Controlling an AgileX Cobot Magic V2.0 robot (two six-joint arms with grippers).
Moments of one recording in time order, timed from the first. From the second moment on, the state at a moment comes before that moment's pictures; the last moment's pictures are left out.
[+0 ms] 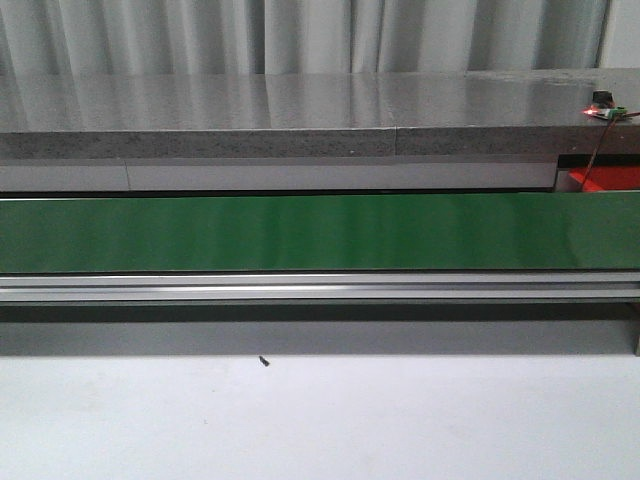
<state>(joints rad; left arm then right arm) -0.08 -0.01 0.01 -0.10 0.17 0.05 -0.08 -0.01 0.03 -0.12 0.09 0.12</state>
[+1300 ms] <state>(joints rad) -0.08 -0.01 -0.01 -0.08 0.27 0.05 -0.08 -0.01 0.03 -0.12 0.09 0.12</state>
